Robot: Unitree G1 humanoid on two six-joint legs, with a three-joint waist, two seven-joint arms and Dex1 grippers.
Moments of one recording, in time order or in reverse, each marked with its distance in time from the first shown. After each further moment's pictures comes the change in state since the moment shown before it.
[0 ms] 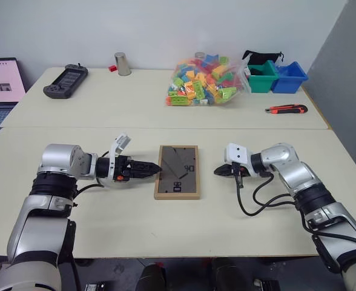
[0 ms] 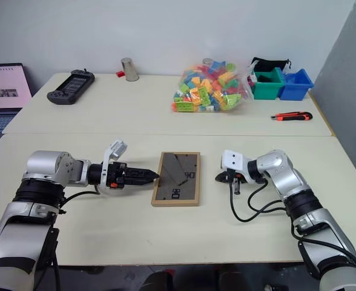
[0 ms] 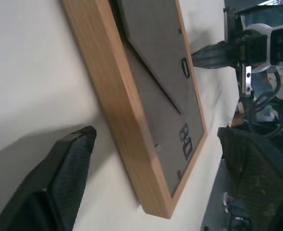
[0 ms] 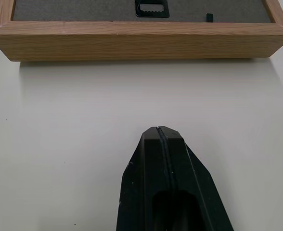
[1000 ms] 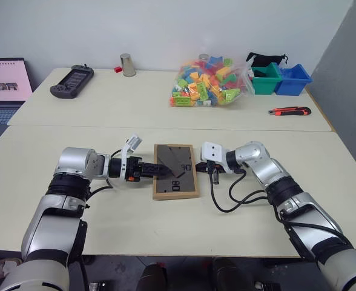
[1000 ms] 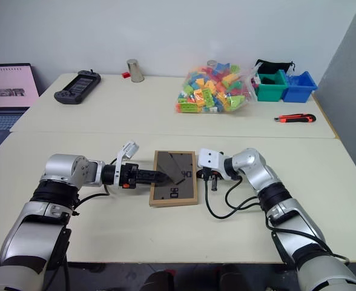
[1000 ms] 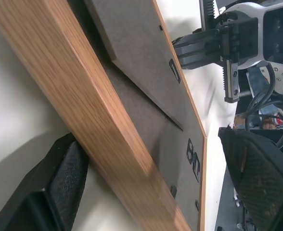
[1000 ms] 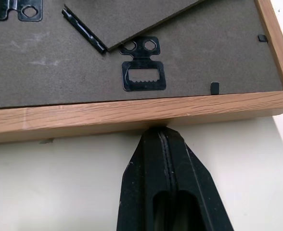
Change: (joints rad) left arm -0.012 -0.084 -0.024 0.043 0.029 -0.134 0.000; right arm -0.125 0.210 0.028 0.221 -0.114 -0.104 -0.101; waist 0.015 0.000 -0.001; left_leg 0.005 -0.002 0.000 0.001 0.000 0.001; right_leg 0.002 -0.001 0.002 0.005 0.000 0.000
